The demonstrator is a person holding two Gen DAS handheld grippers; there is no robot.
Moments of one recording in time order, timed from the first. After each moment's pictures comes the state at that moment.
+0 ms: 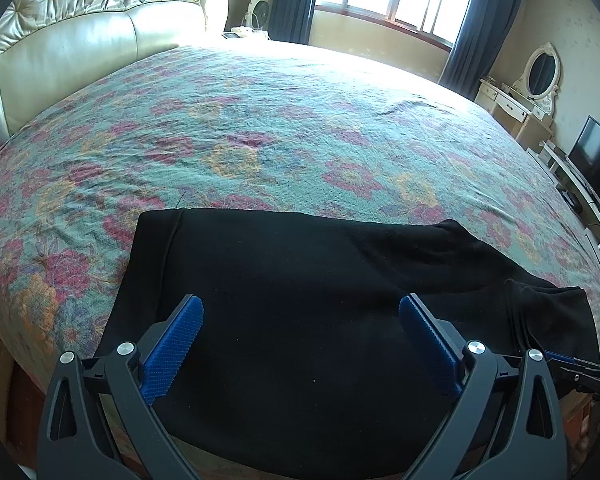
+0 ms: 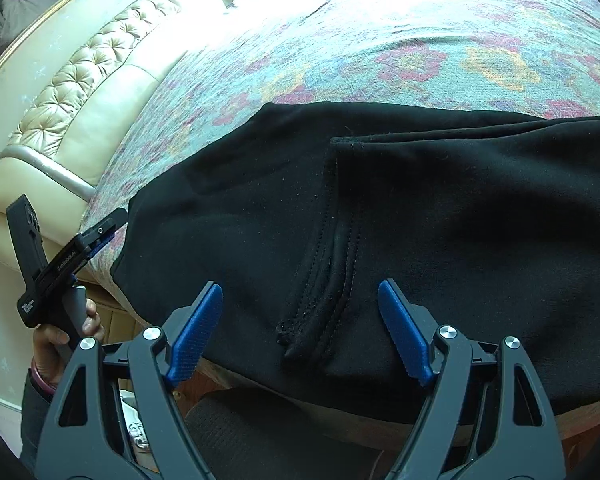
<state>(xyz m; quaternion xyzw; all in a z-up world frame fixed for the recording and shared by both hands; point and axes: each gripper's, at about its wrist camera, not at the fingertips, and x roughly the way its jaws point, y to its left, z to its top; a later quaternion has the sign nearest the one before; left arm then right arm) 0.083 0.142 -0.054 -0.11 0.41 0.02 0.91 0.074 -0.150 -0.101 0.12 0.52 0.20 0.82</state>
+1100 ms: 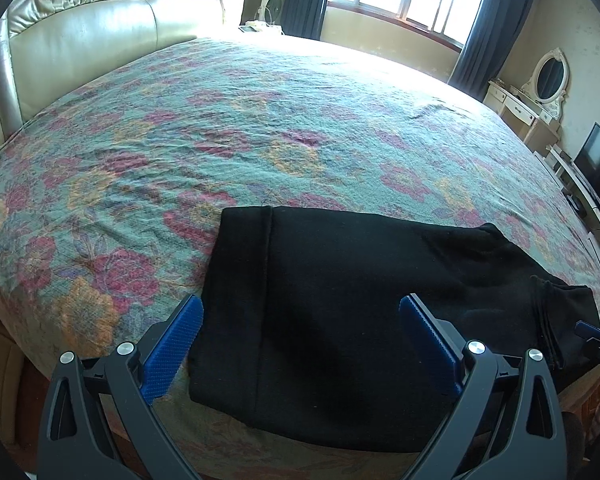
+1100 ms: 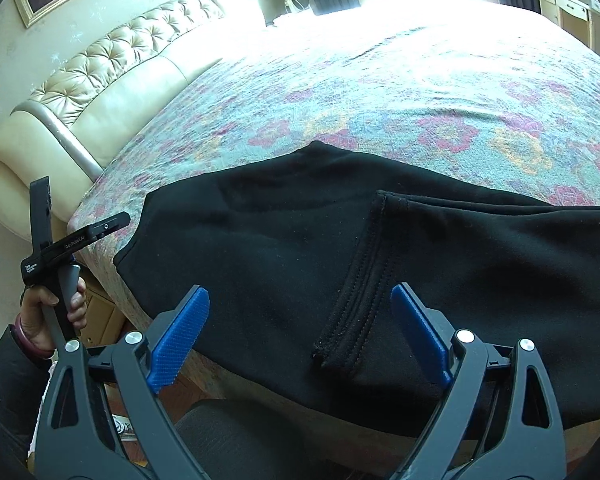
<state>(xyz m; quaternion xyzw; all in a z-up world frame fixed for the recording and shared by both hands) 0.068 0.223 -0.059 -0.12 0.42 0.02 0.90 0.057 -0.134 -0.067 0.06 0.45 0.23 0.86</state>
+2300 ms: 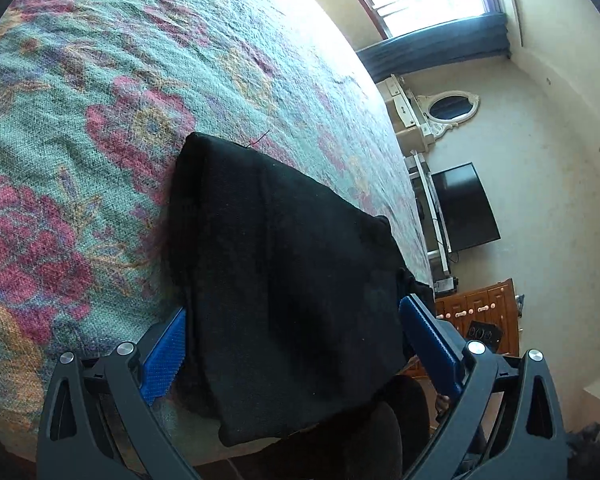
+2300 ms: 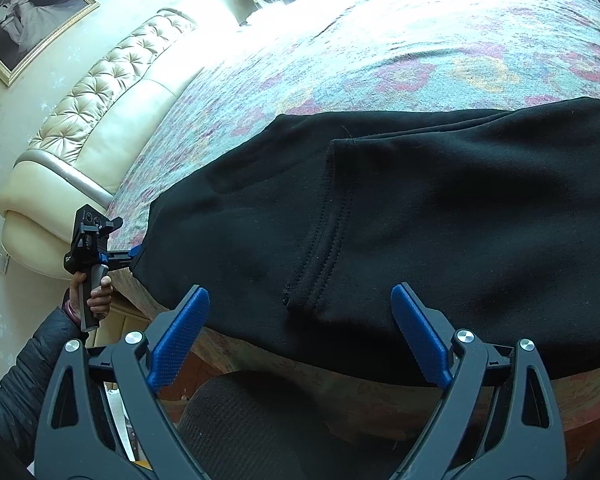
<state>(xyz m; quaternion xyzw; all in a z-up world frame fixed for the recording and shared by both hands) 0.111 0.307 -0.121 -0.40 0.46 -0.27 0.74 0.044 -0.177 -0.088 0.15 0.49 0.23 0.83</state>
